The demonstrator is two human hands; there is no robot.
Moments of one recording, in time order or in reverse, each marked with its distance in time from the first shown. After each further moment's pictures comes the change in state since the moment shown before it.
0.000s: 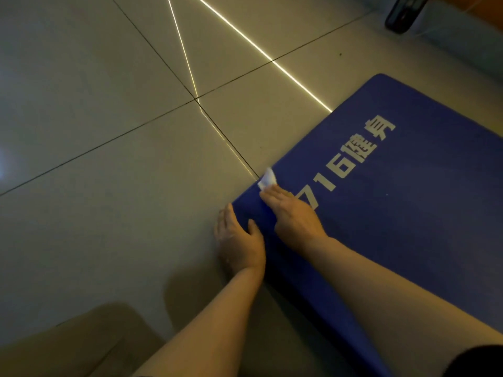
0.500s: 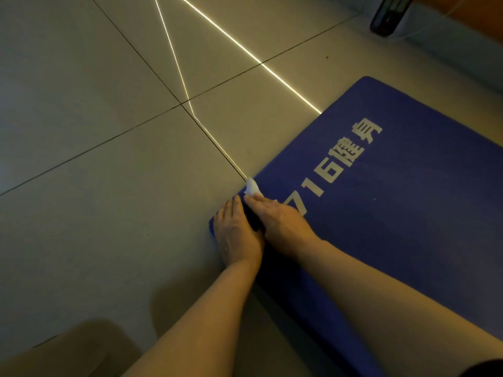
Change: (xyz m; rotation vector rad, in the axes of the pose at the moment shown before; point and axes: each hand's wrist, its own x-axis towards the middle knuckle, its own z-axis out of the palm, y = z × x) left_hand 0.021 0.010 0.019 0.117 -0.127 0.263; right_hand 0.001 0.006 -0.010 0.048 -0.119 -0.060
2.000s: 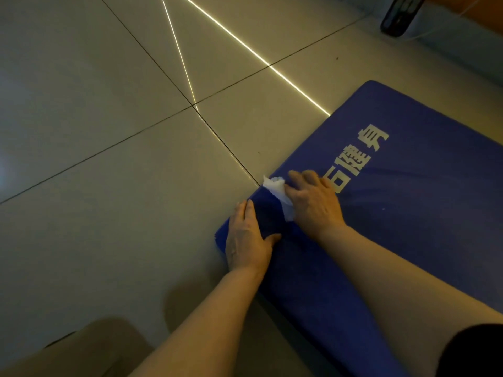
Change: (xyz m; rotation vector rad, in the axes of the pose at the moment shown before) left_hand -0.009 -0.002 -0.017 0.032 -0.176 0.027; right_hand 0.013 0.030 -0.015 -0.468 0.248 0.045
